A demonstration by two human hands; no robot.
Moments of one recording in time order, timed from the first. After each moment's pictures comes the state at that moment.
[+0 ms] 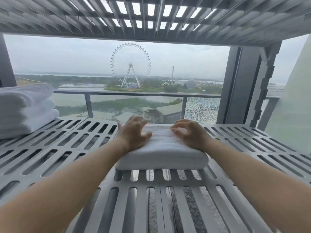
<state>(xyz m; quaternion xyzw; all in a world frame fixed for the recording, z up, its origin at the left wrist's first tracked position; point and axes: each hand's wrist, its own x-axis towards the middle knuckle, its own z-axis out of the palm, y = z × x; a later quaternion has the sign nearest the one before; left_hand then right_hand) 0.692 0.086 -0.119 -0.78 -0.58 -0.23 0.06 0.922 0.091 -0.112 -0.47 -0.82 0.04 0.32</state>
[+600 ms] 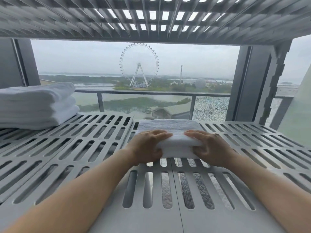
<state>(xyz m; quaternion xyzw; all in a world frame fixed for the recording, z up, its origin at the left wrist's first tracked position) 0.688 0.010 -0.138 -0.86 -0.46 -0.19 0.07 0.936 0.012 -0.136 -0.43 -0.86 -0.02 0.28</state>
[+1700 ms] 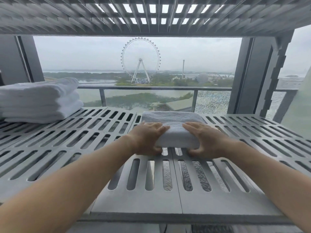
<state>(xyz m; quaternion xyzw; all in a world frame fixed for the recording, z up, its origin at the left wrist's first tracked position) 0.684 0.003 -0.131 -0.87 -0.45 -0.05 0.19 0.927 0.006 -0.131 -0.43 -0.89 -0.09 0.13</state>
